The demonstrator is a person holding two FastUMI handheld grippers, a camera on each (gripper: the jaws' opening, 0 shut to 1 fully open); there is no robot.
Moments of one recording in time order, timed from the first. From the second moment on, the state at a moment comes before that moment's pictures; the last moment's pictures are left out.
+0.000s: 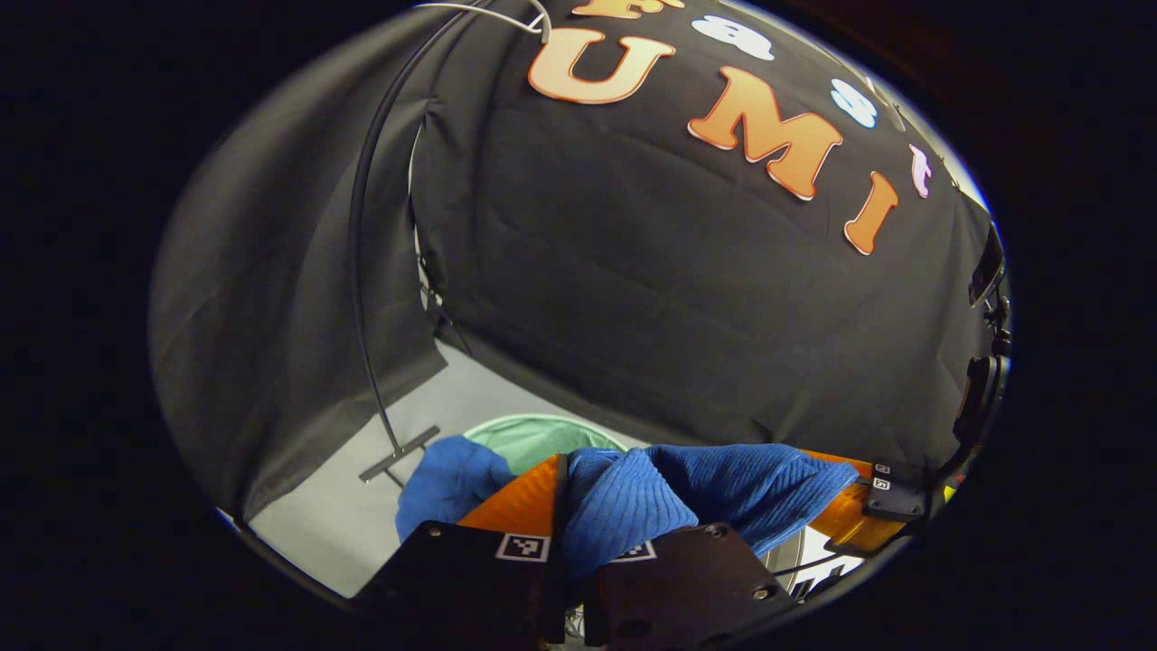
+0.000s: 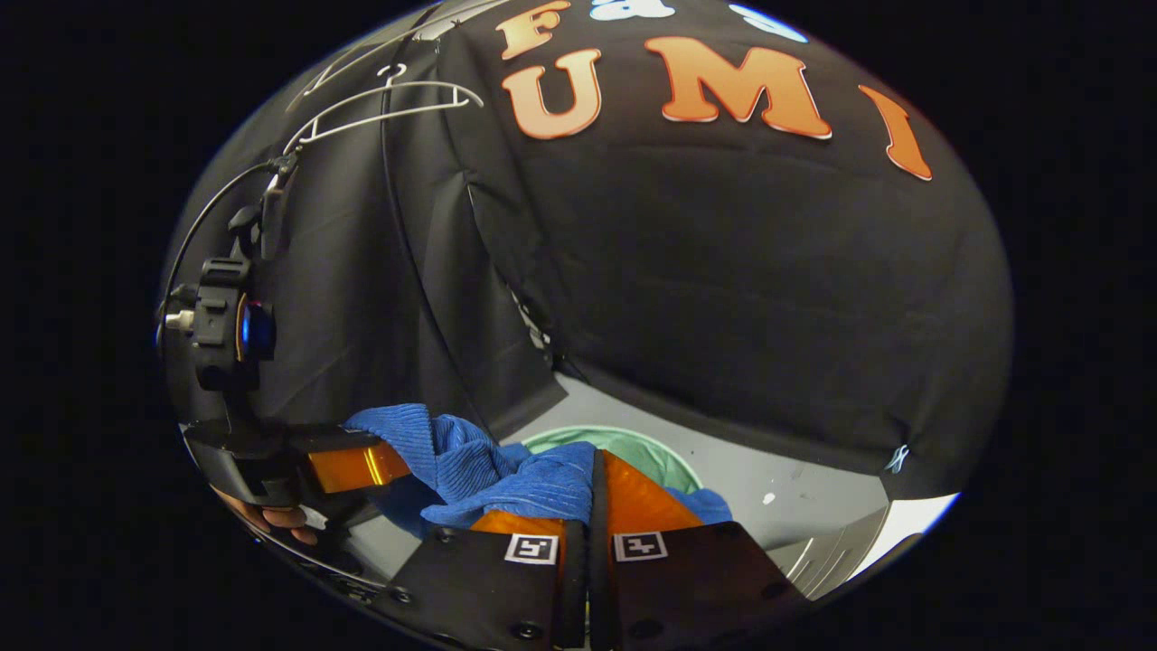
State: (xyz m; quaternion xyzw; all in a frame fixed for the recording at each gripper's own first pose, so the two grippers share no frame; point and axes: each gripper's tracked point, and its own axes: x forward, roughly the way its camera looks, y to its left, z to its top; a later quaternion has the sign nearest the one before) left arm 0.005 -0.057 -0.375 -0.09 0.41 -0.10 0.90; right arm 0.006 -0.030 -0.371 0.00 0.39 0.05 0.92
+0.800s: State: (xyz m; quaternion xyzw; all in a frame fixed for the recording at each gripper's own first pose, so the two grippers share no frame) left arm -0.050 -0.003 -0.411 -0.07 0.49 -0.03 0.87; right arm -0.024 -0.059 -0.419 0.02 0.44 -0.02 0.90
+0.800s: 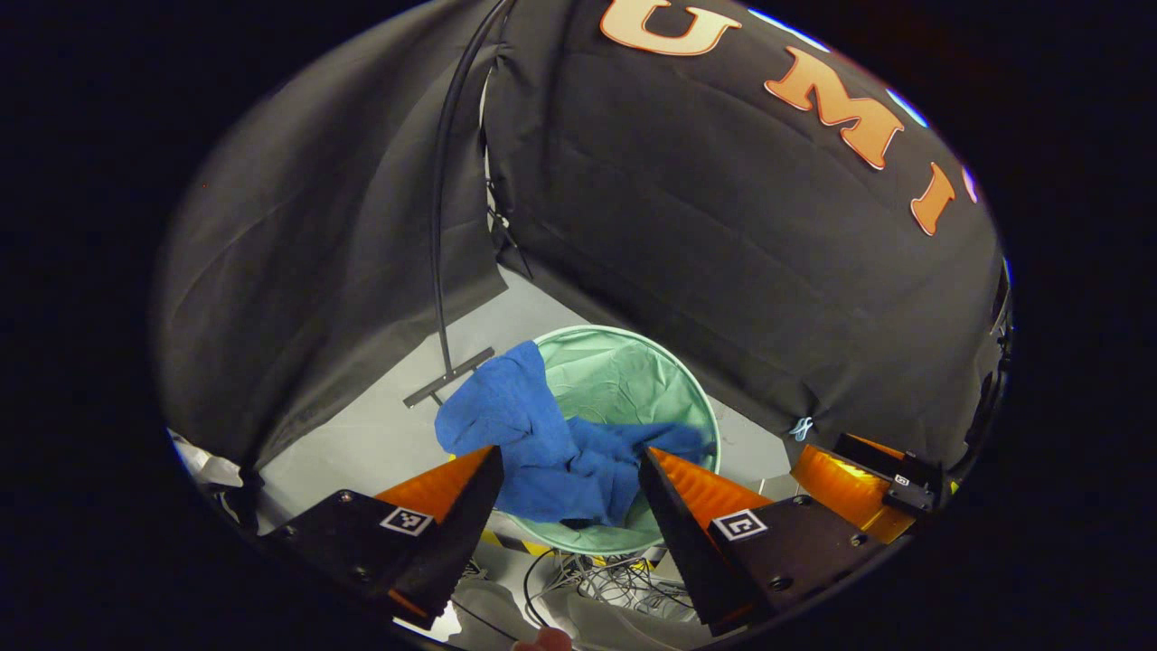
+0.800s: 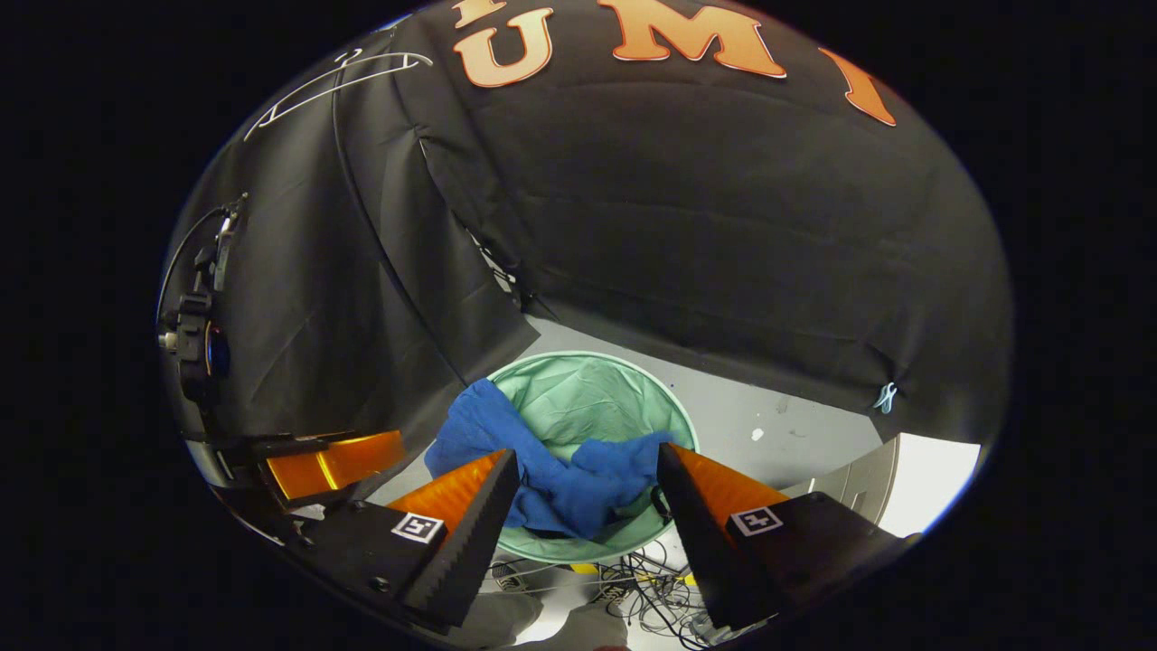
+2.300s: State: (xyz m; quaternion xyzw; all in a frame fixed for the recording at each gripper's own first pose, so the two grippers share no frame) left arm 0.022 0.038 0.042 -0.03 0.00 -0.01 1.00; right arm 0.000 -0.076 0.043 -0.02 0.01 -0.04 1.00
